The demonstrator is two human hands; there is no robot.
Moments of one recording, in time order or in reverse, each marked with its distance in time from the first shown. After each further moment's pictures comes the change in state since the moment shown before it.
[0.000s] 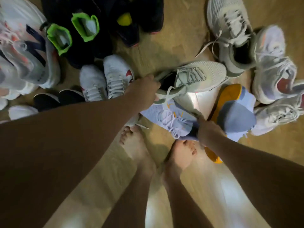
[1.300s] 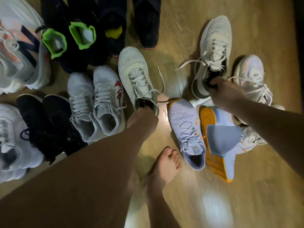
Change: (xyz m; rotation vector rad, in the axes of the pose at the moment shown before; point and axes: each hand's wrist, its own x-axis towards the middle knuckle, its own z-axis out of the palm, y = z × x) left_hand -0.004 0.060 0.040 -0.270 -0.019 -0.490; right_hand 0.044 0.034 -0.164 0.155 0.533 -0.281
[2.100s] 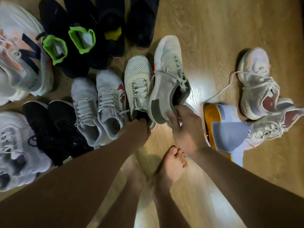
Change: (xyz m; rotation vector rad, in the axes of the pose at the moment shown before) left_hand -0.010 -0.056 0.021 0.278 0.001 0.305; right_hand -0.110 -0.091 0.075 0.591 0.243 -0.262
